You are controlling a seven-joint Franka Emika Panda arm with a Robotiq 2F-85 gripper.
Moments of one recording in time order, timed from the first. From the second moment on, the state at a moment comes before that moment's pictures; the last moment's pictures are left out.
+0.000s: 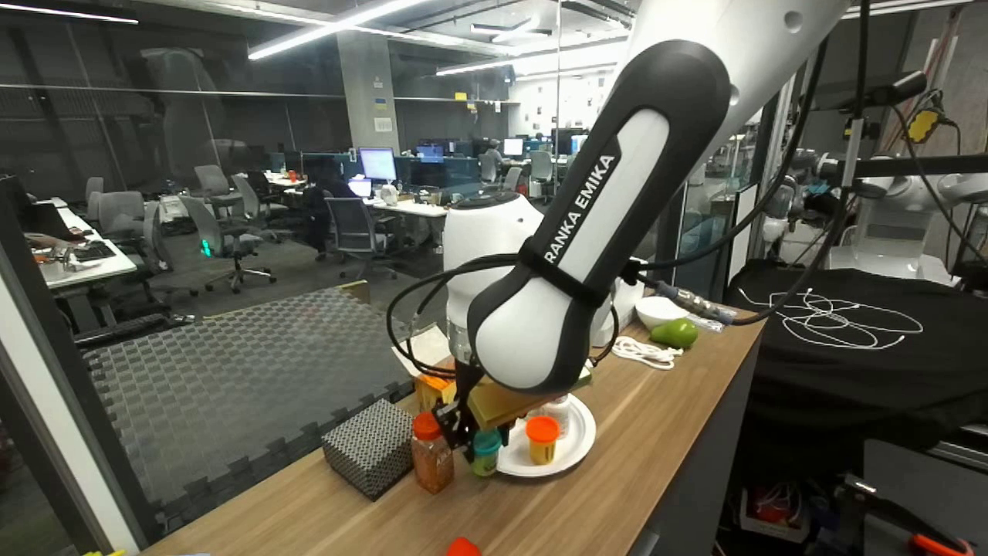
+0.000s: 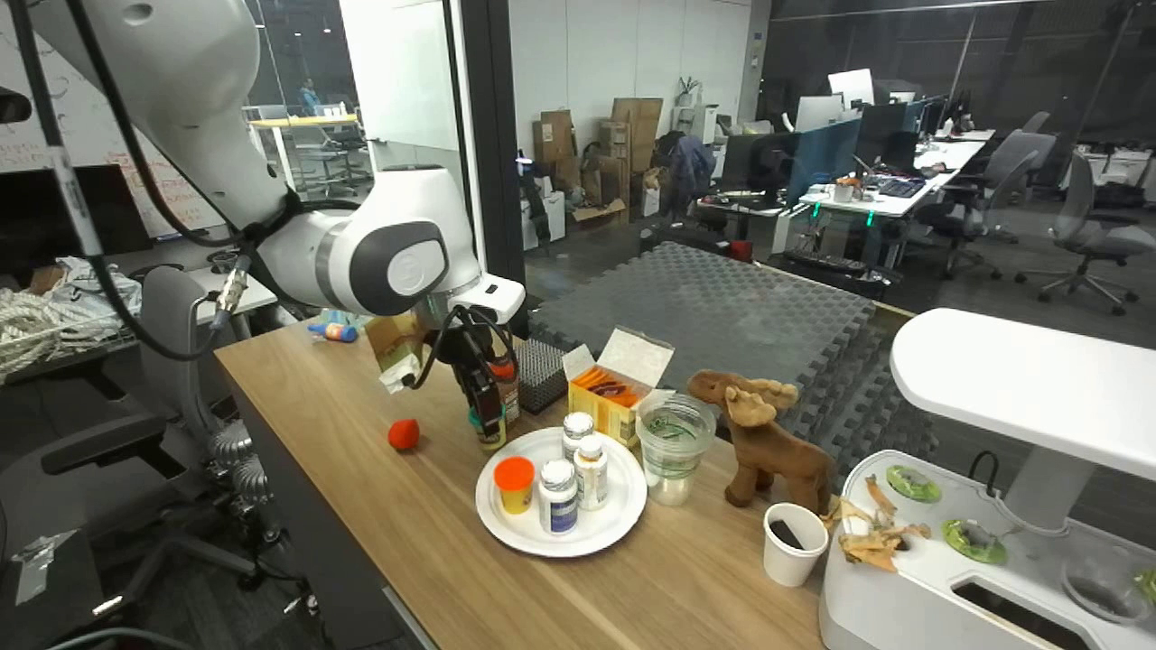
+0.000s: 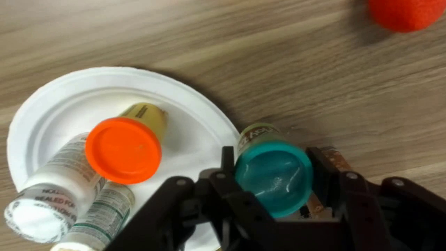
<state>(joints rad) 0.37 0.60 -0.16 -2.06 -0.04 2.76 0.56</state>
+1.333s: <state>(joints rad) 0.34 0.62 -0.21 -2.08 -0.07 2.72 0.55</state>
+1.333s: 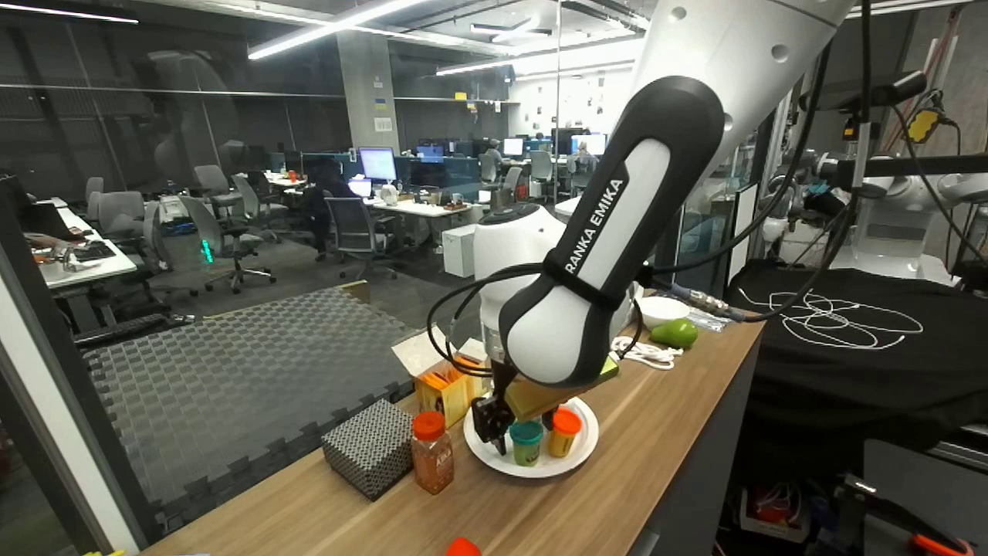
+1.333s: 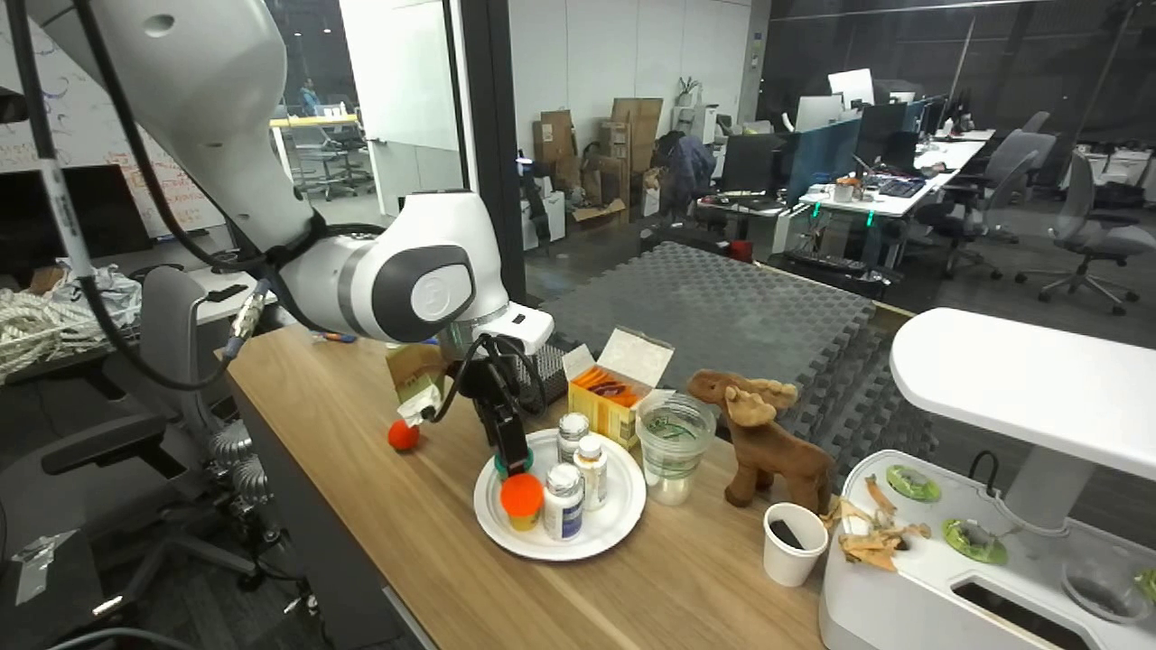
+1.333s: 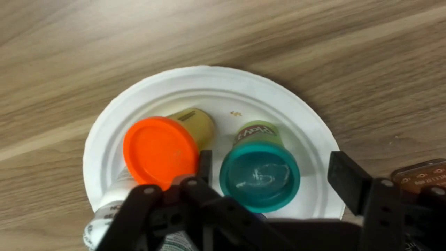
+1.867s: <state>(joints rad) 0.33 0.57 -0.20 -2.07 -0.07 2.72 0.55</state>
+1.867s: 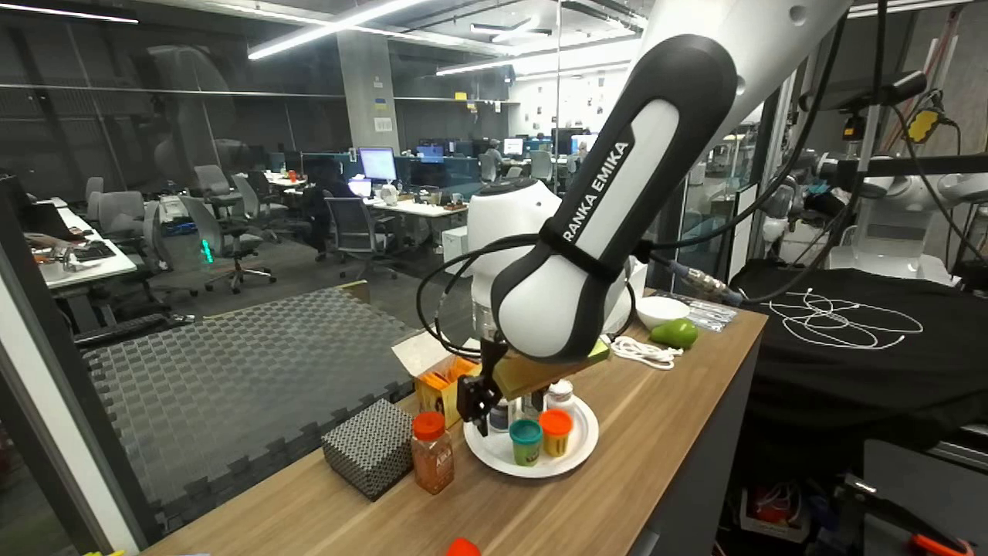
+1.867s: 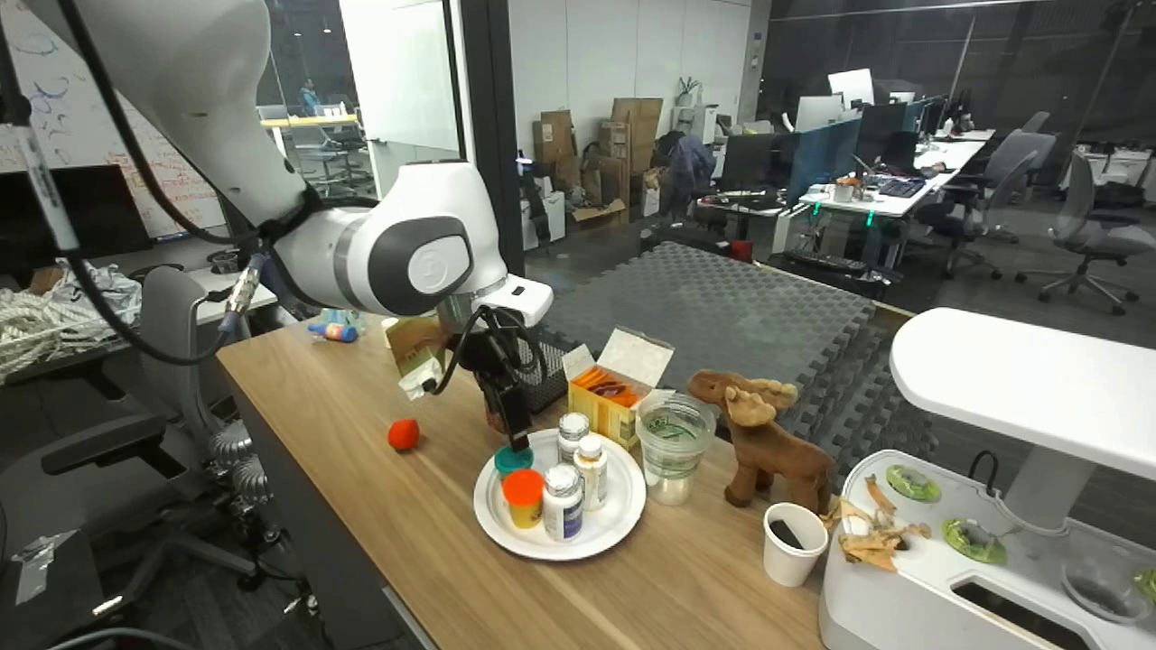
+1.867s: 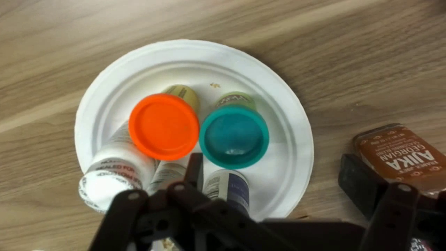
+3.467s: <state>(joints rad) 0.21 0.66 0.05 -1.86 -0.03 2.70 0.17</state>
